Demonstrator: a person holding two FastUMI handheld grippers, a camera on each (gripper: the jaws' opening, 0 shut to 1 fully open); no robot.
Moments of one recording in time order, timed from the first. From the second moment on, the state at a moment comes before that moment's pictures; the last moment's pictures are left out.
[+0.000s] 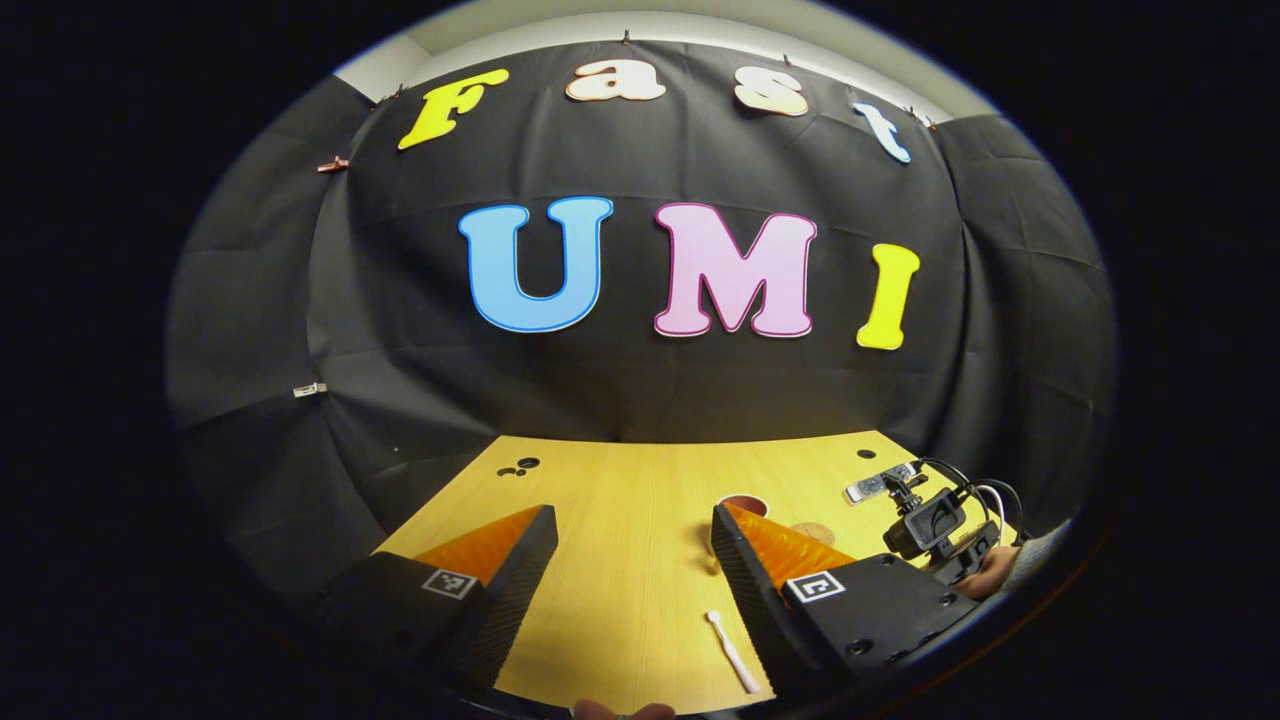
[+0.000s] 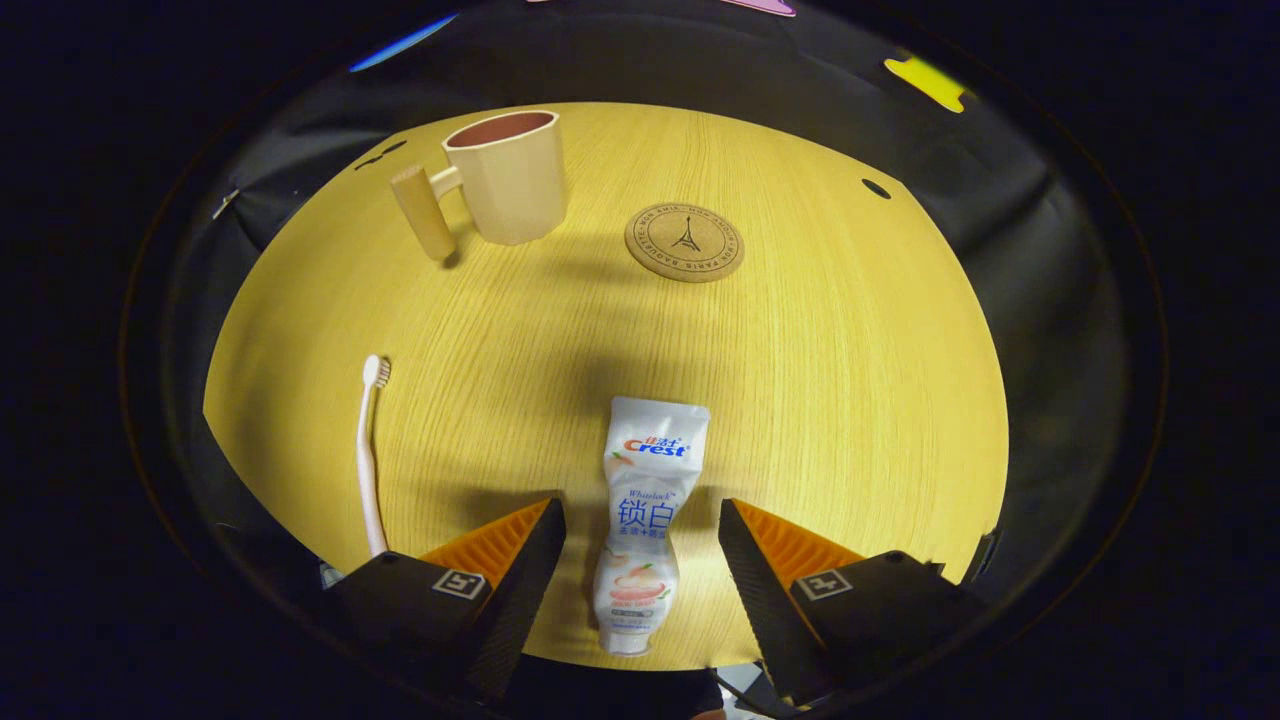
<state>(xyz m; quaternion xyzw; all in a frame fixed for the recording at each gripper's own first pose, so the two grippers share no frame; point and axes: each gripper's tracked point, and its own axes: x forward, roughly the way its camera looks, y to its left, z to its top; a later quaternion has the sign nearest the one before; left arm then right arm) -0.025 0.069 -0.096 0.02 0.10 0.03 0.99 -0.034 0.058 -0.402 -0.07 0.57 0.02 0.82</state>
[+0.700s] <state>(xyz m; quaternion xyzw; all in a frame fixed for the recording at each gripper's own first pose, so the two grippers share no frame) -0.031 0.060 -0.151 0.02 0.16 0.06 0.99 -0.033 0.064 -0.410 -0.01 0.58 0.03 0.81</state>
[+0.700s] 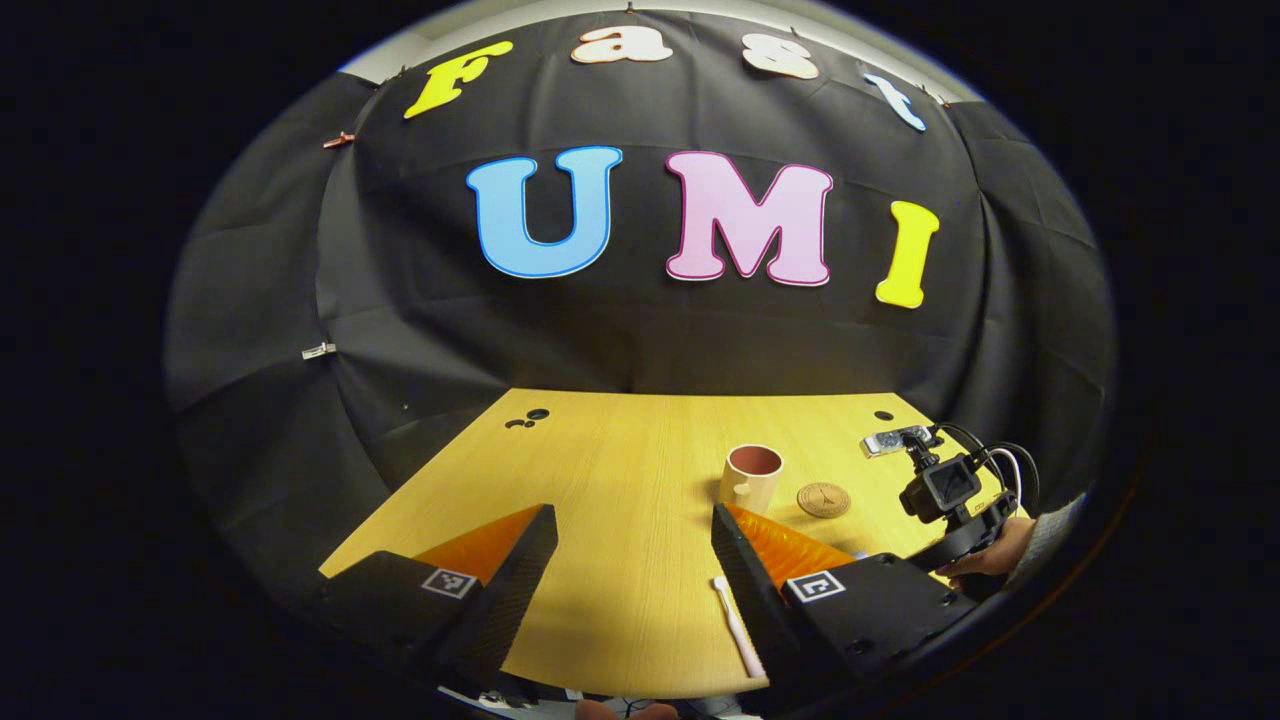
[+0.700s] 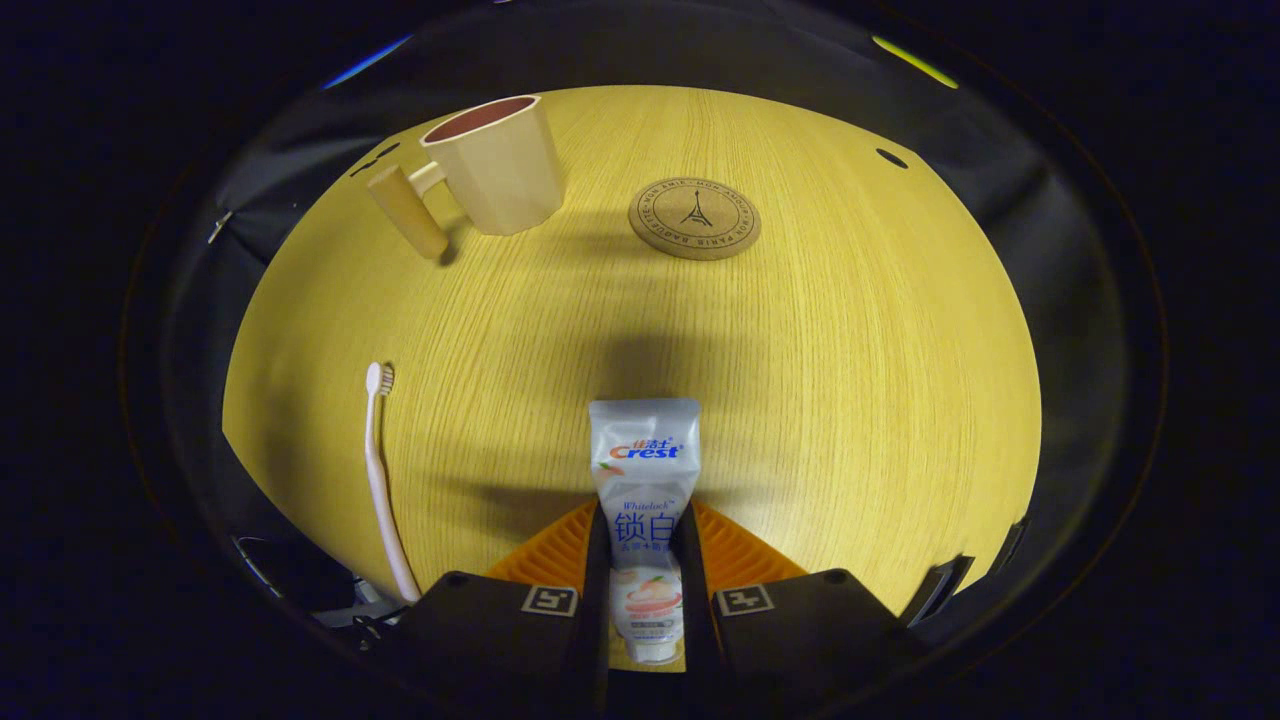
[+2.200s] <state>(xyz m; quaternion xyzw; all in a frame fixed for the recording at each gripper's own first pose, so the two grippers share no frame) -0.002 -0.024 -0.380 -0.01 0.47 0.07 0.88 -0.012 0.011 -0.282 0.12 0.42 0.19 0.88</state>
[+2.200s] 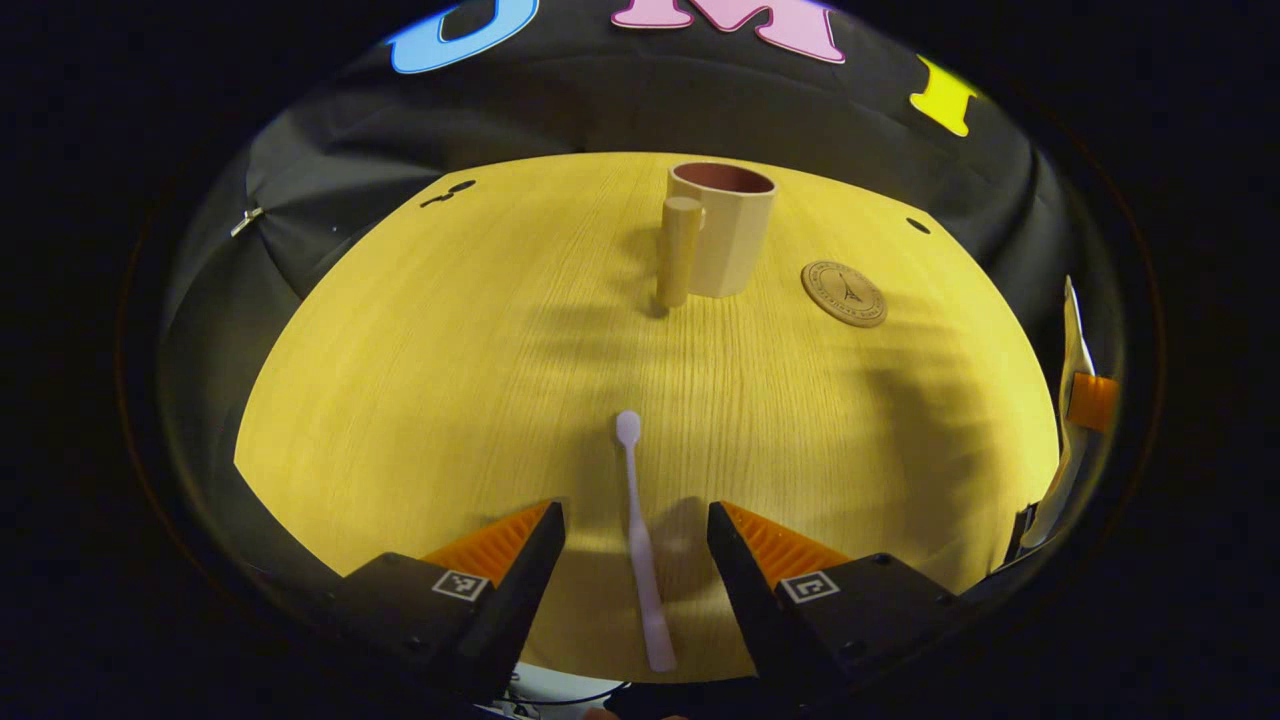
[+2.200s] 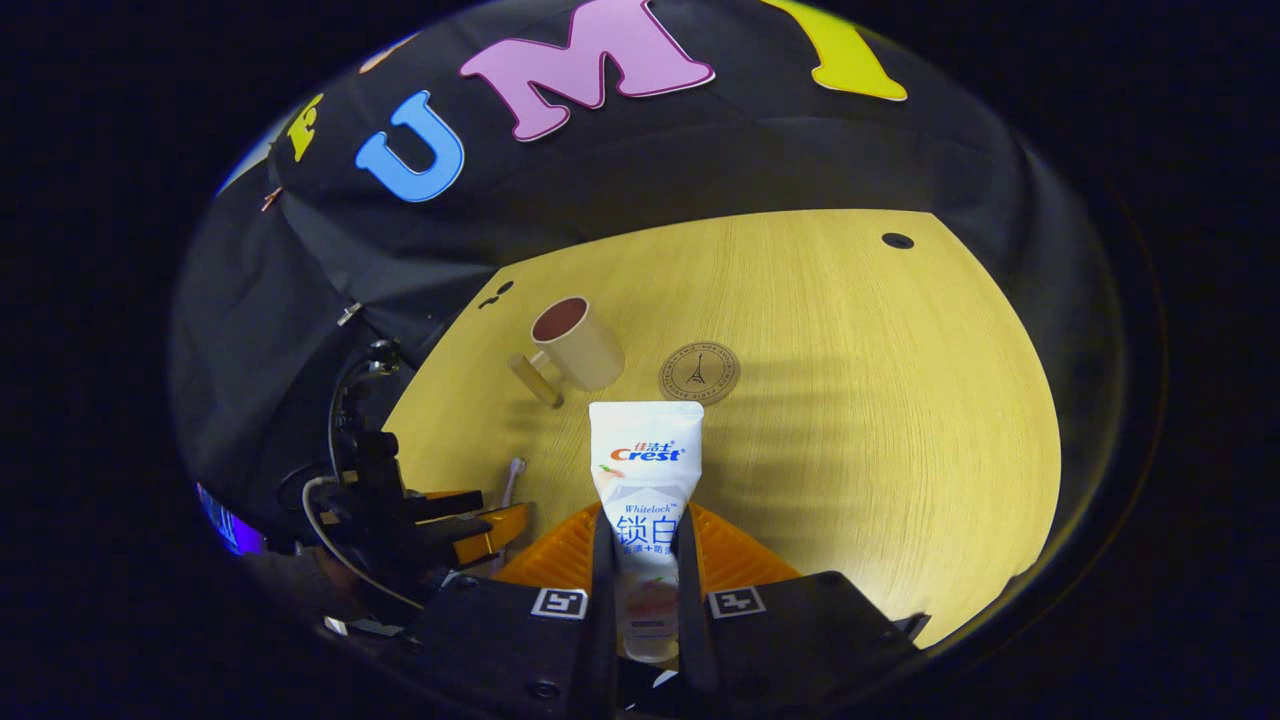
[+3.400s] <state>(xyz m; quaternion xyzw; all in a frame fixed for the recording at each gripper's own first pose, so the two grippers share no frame) 0.007 -0.036 -0.385 -0.03 0.50 0.01 0.87 -0.004 -0.002 -0.271 0.16 0.40 0.17 0.89</state>
